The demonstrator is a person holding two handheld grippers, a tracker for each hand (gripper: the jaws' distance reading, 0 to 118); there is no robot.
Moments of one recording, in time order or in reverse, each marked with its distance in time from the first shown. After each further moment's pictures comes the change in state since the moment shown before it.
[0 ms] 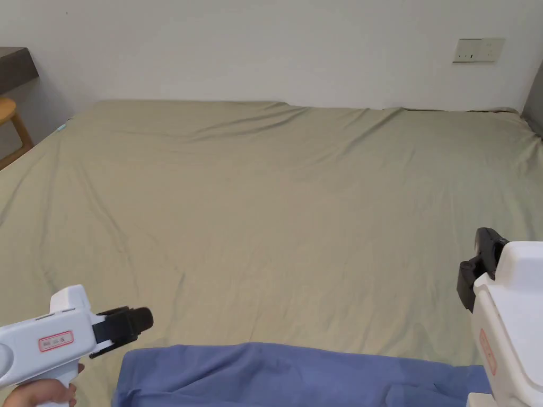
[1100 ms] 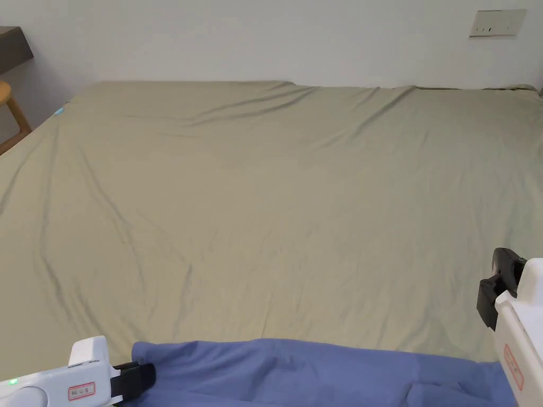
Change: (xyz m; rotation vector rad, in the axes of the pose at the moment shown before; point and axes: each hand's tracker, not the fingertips) left arm -0.031 -0.045 -0.040 -0.155 0.195 -0.165; right arm -0.005 -0.030 -0.020 -0.131 0.005 0.002
